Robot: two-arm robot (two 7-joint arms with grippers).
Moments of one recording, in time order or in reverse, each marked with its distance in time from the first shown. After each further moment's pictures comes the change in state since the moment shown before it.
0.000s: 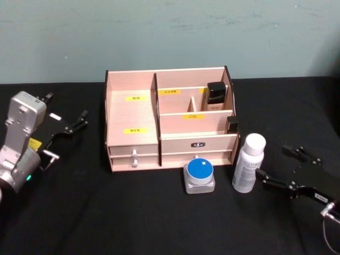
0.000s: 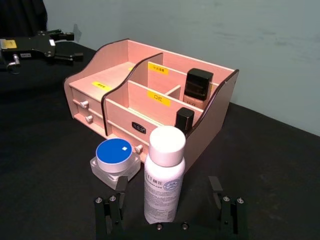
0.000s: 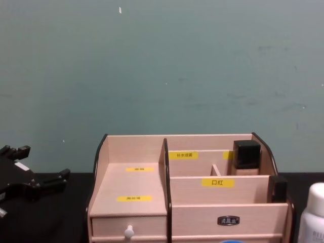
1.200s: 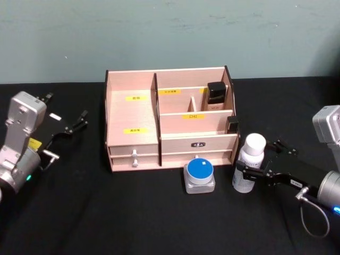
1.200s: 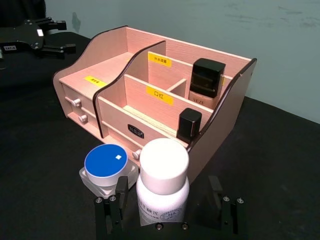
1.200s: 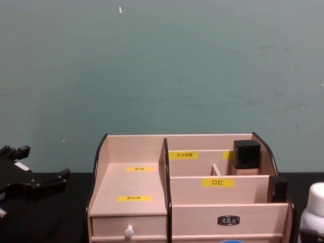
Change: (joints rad) left arm 0.000 0.000 0.000 0.000 0.000 0.000 0.000; right arm 0.204 -0.114 -0.095 0.144 -0.065 0.106 0.070
